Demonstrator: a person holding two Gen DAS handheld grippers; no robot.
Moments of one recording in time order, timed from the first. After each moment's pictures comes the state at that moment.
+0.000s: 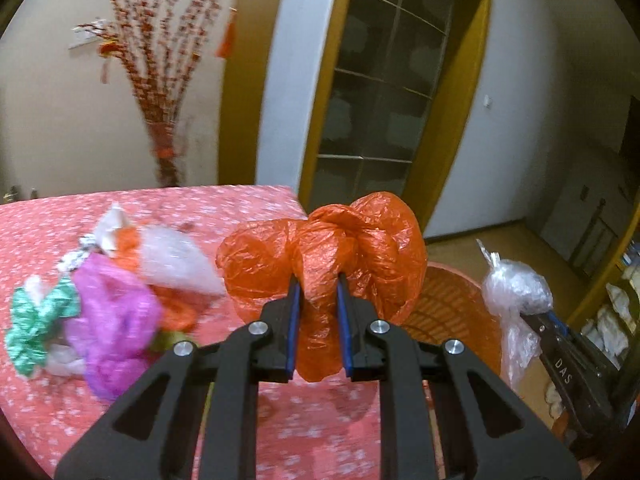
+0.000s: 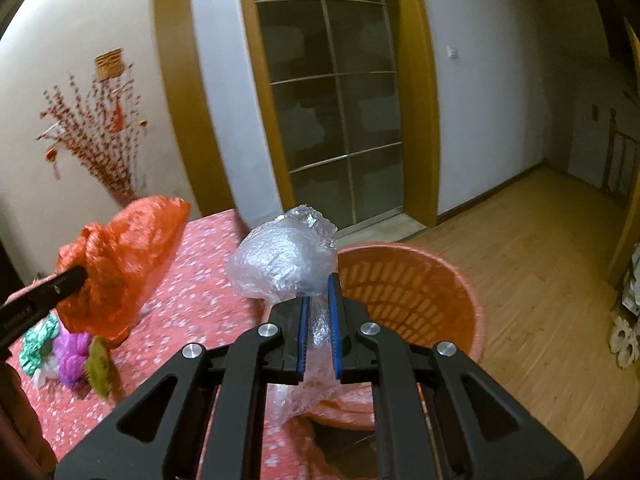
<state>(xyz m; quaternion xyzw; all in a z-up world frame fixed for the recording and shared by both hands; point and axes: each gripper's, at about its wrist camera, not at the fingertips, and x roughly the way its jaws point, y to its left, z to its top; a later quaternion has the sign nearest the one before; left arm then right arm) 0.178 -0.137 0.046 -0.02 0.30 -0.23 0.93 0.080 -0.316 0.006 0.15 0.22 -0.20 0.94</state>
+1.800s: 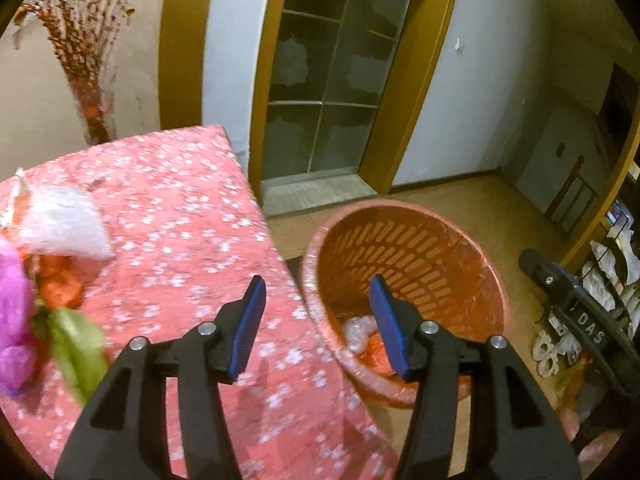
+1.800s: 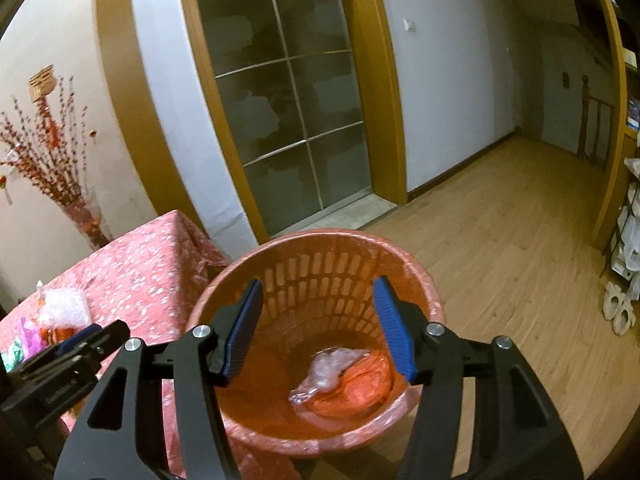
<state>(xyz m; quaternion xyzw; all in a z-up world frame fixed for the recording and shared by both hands) 0.203 -0.204 -0.020 0.01 0.36 -0.28 0.89 0.086 -0.369 -0.018 0.19 0.24 -0.23 0.92</state>
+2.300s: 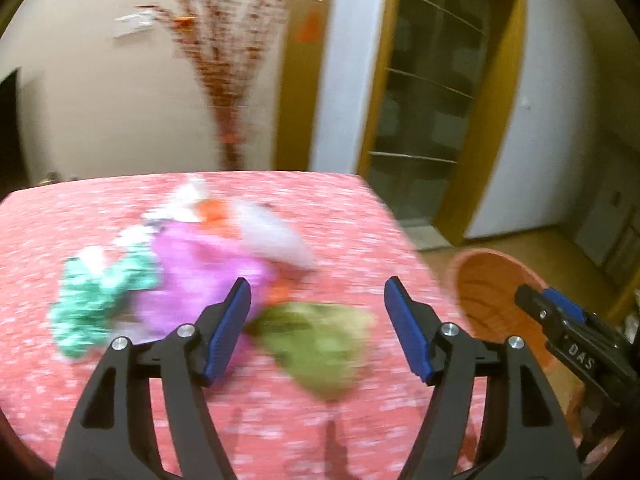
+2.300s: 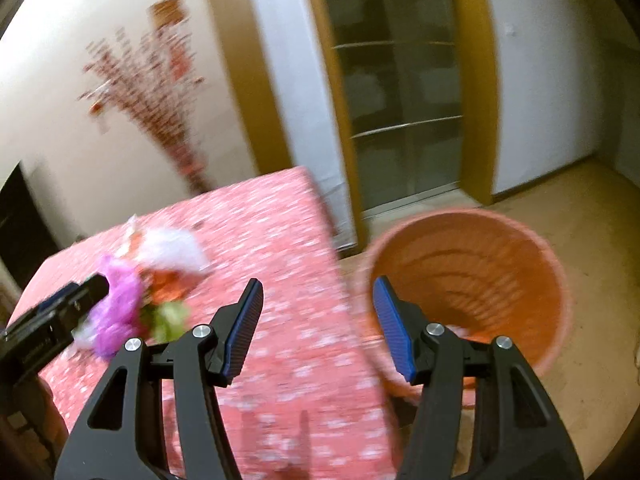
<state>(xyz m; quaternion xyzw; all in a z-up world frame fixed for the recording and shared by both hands) 0.178 -0.030 0.020 -0.01 0.30 -0.13 0.95 0.129 -0.238 -0.010 0.14 0.28 -0.06 0.95</state>
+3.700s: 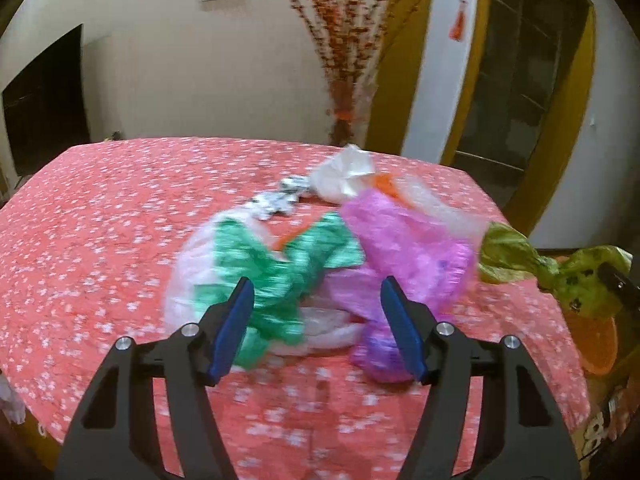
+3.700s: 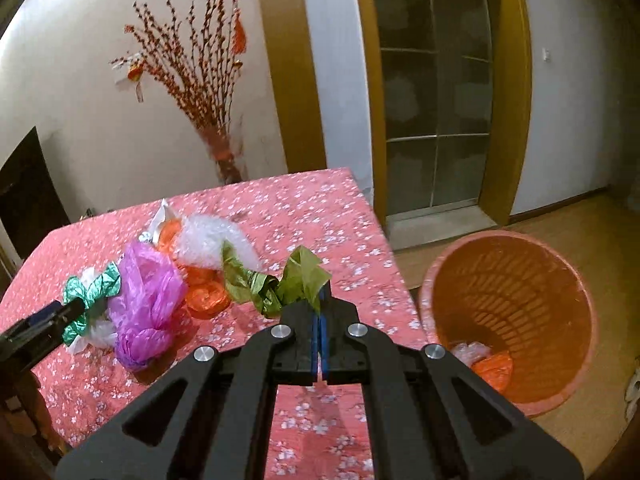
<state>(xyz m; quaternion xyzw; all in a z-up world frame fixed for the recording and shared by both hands) 0.196 0.086 -0.003 -0.04 0.33 -0.05 0.94 0.151 -0.190 0.004 0.10 0.27 -0.05 0.96</state>
